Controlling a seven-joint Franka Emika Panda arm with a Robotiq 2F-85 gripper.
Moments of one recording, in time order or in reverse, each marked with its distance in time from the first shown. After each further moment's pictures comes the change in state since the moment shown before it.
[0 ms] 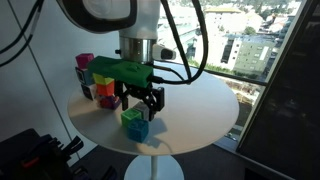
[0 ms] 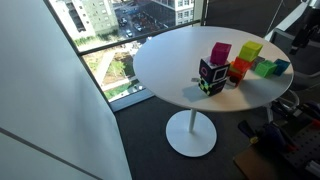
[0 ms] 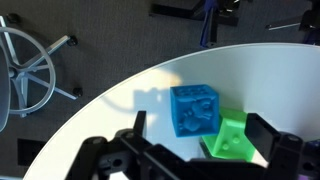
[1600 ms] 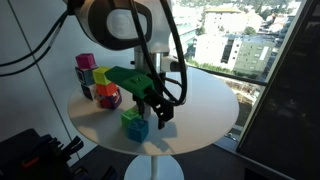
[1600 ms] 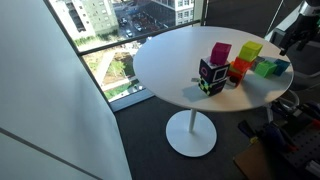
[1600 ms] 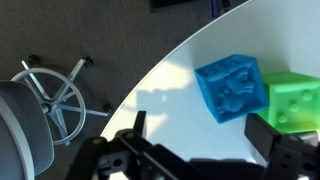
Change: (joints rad) arm -0.006 0.147 -0.010 0.069 -0.001 0.107 0.313
